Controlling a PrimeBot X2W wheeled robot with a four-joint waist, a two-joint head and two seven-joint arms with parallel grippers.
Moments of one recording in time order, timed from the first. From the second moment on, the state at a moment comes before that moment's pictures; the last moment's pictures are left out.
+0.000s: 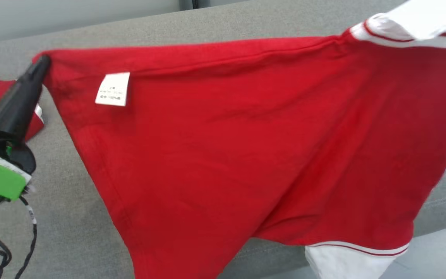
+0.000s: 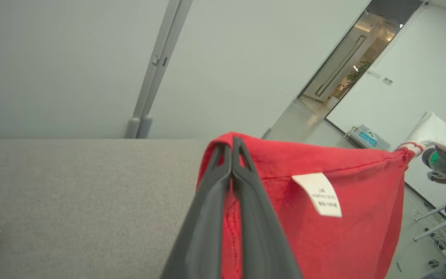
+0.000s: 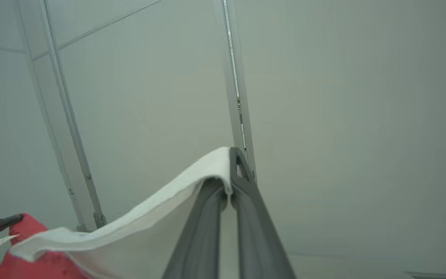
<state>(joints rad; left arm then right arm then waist) -0.31 0.65 -0.18 -0.49 -1.32 0.12 0.18 -0.46 -0.78 0.14 -0.29 1.05 0.09 -0.04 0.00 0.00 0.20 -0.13</state>
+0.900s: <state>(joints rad) -1.10 0.33 -0.43 -0.05 -0.91 0.02 -0.04 -1.29 -0.39 0.40 0.01 0.83 -0.08 0.01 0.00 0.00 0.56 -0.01</state>
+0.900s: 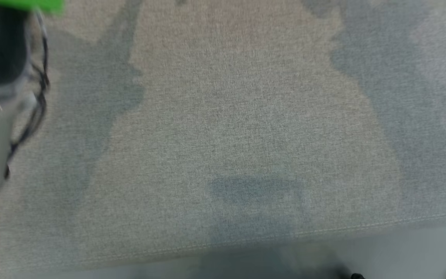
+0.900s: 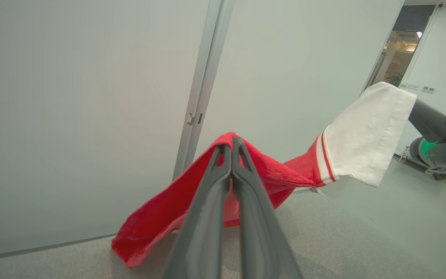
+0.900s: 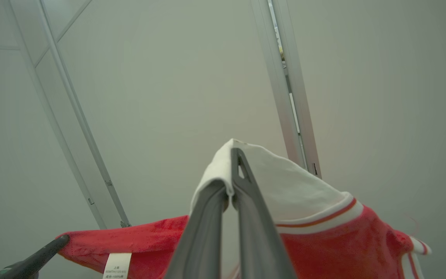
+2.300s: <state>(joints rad) -0.23 0.57 -0.47 0.00 -1.12 -0.12 -0.09 -0.08 -0.70 0.48 -0.06 0.91 0.01 -0.10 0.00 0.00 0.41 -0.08</state>
